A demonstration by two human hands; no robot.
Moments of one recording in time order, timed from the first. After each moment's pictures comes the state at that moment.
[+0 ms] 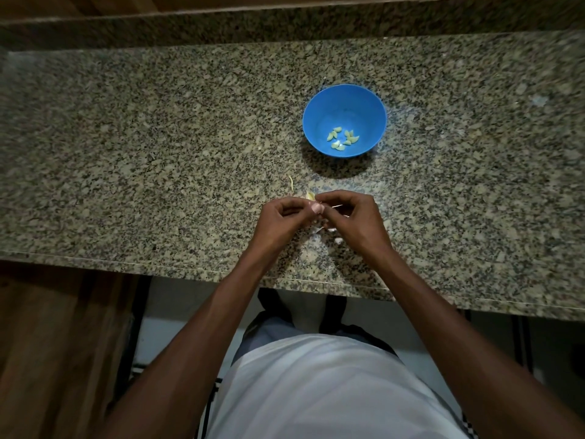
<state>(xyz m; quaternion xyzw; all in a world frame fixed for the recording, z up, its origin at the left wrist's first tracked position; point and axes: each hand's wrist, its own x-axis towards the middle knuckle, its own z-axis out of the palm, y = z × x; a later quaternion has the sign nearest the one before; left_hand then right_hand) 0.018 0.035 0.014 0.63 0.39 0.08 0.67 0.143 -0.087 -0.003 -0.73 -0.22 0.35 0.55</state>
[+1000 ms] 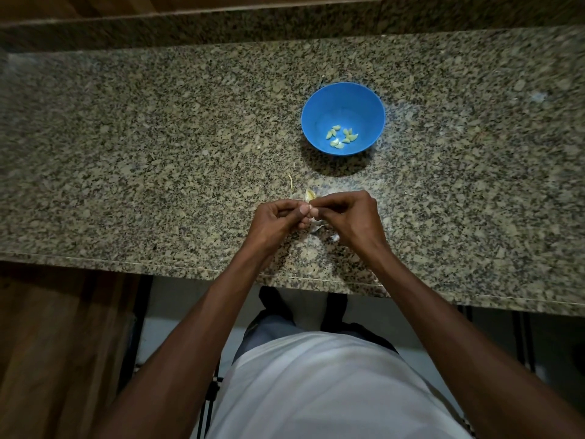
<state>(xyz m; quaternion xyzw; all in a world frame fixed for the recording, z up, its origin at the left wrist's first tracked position) 0.011 0.044 0.005 0.56 0.41 0.07 0.71 0.138 -0.083 0.009 -0.75 -0.22 0.33 0.53</state>
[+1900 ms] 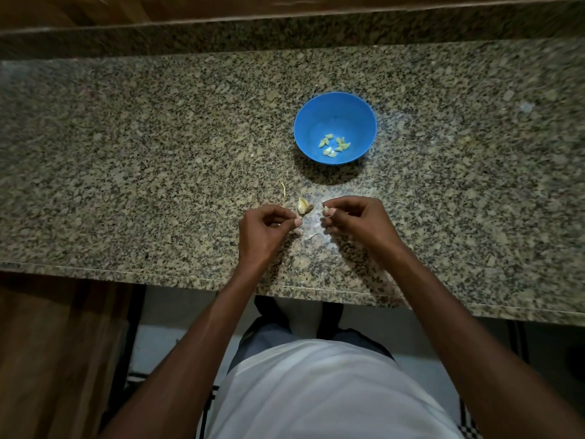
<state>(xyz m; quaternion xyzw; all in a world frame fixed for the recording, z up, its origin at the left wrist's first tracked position) 0.012 0.040 -0.001 0.72 0.45 0.15 0.51 0.170 -0.103 -0.002 -0.69 -0.13 0.43 0.56</state>
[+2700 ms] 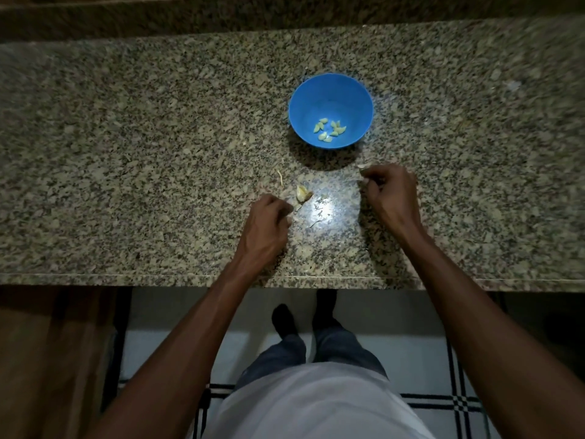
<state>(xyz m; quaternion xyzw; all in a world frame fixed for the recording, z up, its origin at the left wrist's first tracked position) -0.004 0.061 -0.043 0.91 0.25 0.07 0.32 0.193 -0.109 -0.005 -0.88 -0.26 0.10 0.38</state>
